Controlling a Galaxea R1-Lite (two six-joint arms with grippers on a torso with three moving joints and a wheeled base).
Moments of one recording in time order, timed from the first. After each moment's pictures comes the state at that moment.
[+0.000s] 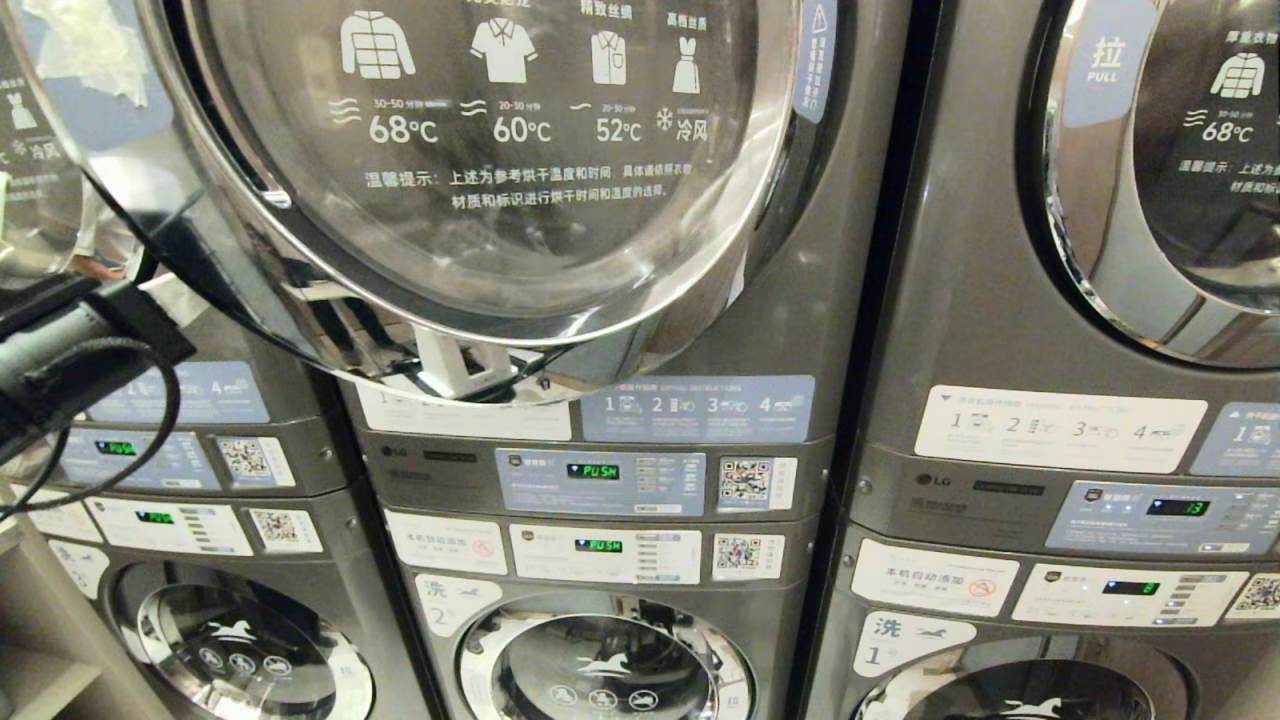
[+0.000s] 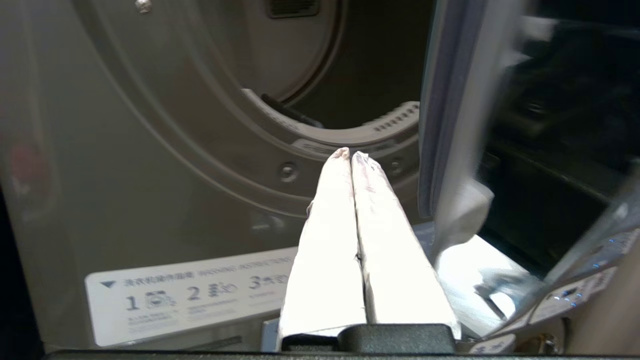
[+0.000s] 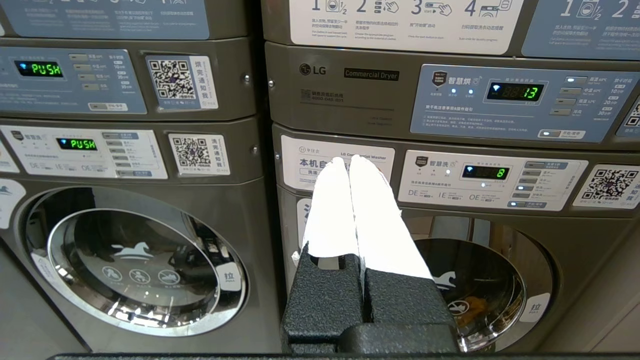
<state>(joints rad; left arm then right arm) 0.20 1.56 -0.68 -1.21 -0.72 -0.35 -0.01 0.00 0.00 0.00 -0.01 0.00</state>
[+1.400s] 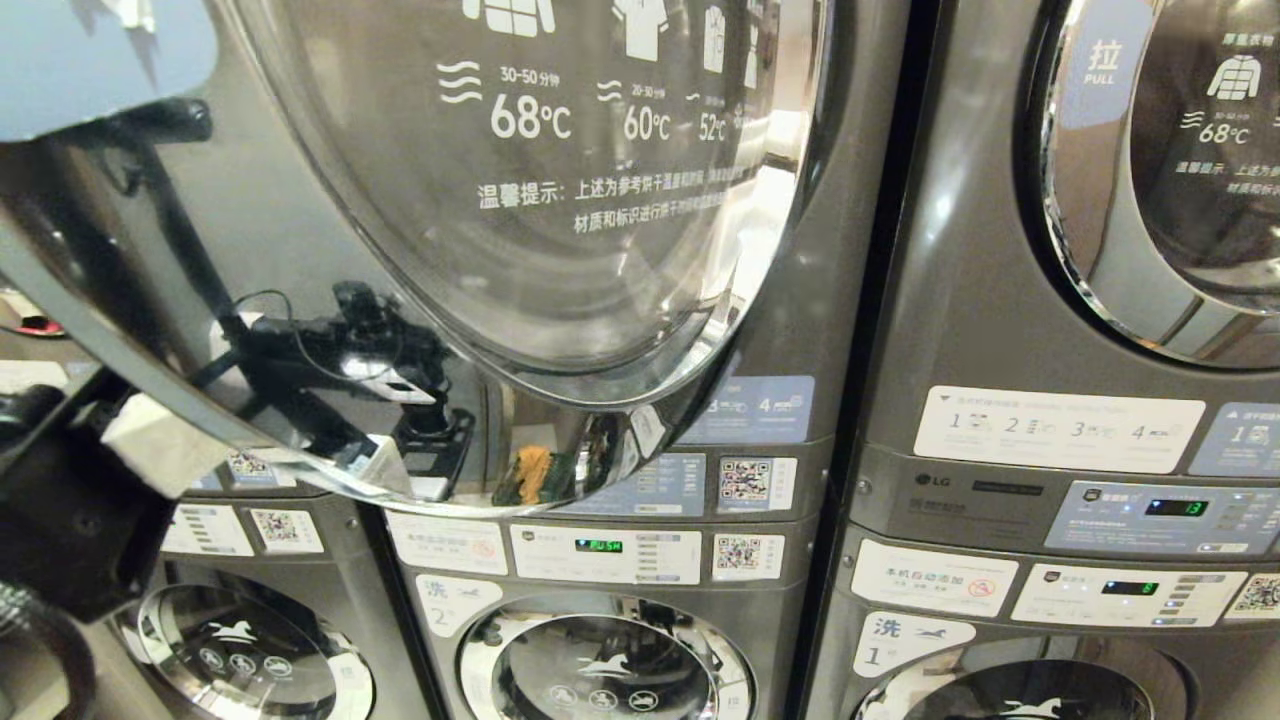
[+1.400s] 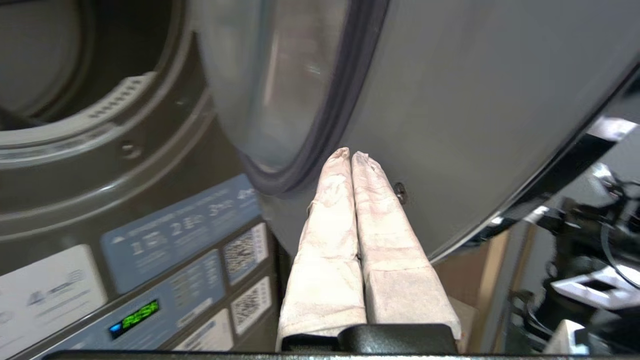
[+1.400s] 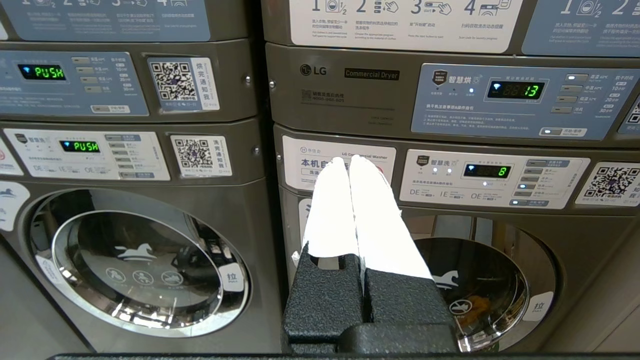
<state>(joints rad) -0.29 1.16 -0.43 -1.07 -0.71 -0.24 -0.01 0.00 0.00 0.00 -0.01 0.01</state>
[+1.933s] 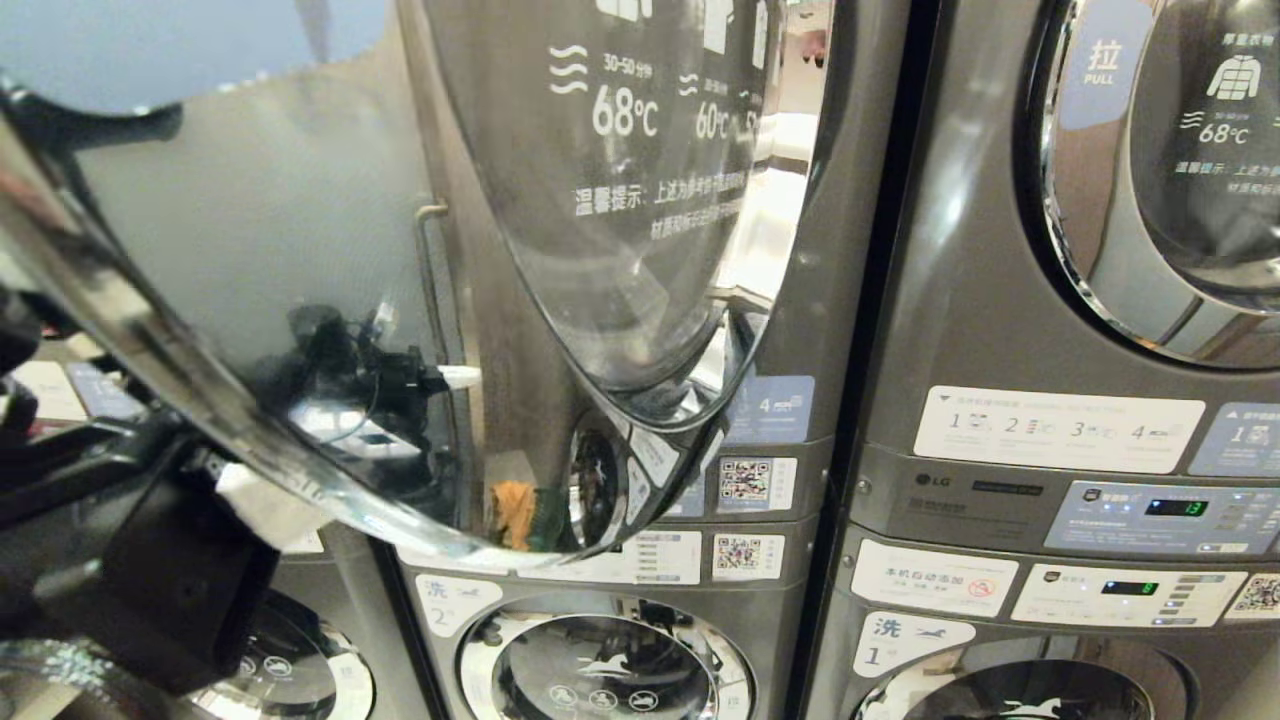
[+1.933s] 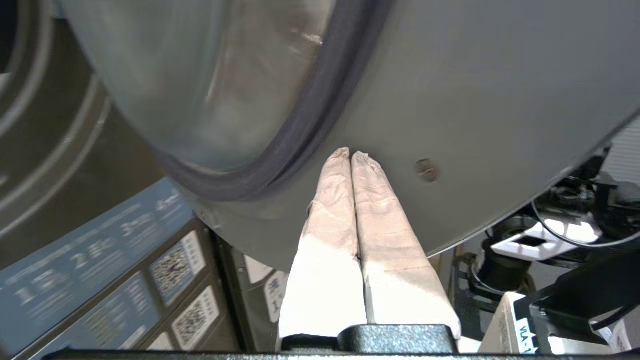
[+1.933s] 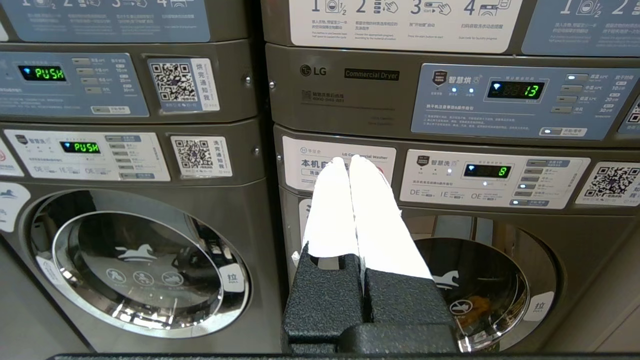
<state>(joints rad) -0.52 1.24 -0.48 -1.03 -0.70 -0.15 -0.01 0.00 0.00 0.00 -0.01 0.01</state>
